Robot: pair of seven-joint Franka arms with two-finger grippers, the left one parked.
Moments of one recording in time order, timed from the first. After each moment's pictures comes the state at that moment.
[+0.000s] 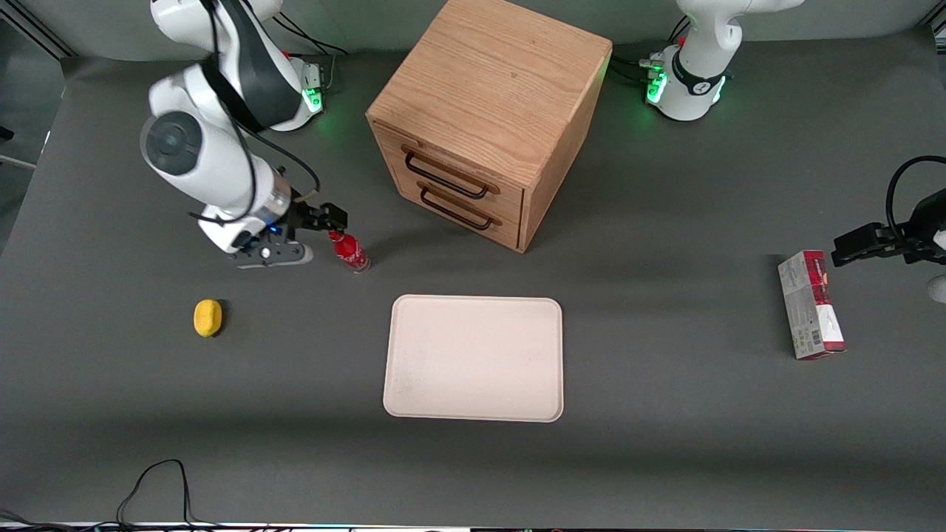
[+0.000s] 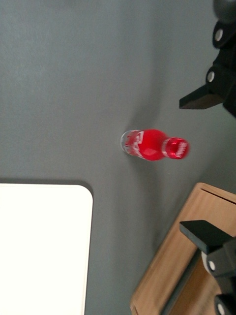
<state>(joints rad) 0.36 0.08 0.03 -2.03 0.12 2.03 0.33</state>
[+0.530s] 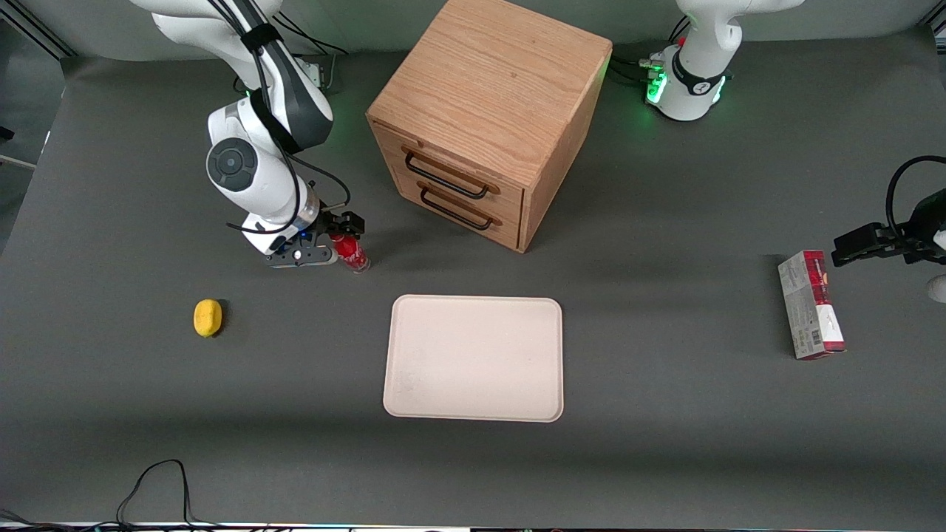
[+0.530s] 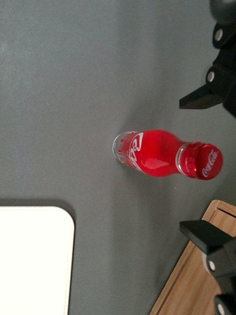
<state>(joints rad) 0.40 0.08 0.03 -2.23 0.12 2.22 0.33</state>
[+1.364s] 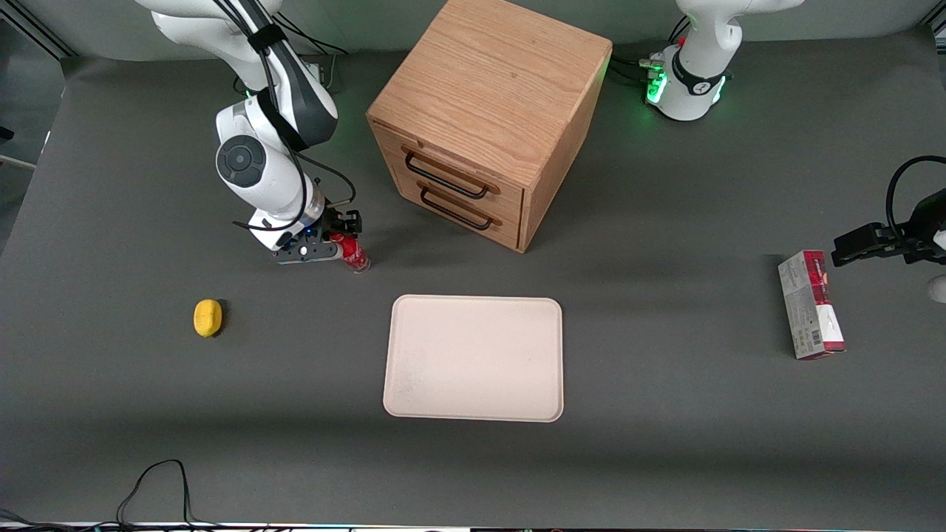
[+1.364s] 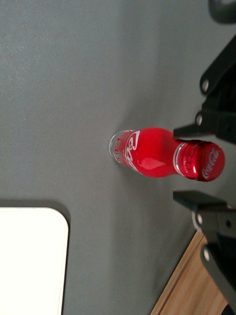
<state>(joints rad) 0.41 0.08 0.03 -2.26 0.12 2.25 0.33</state>
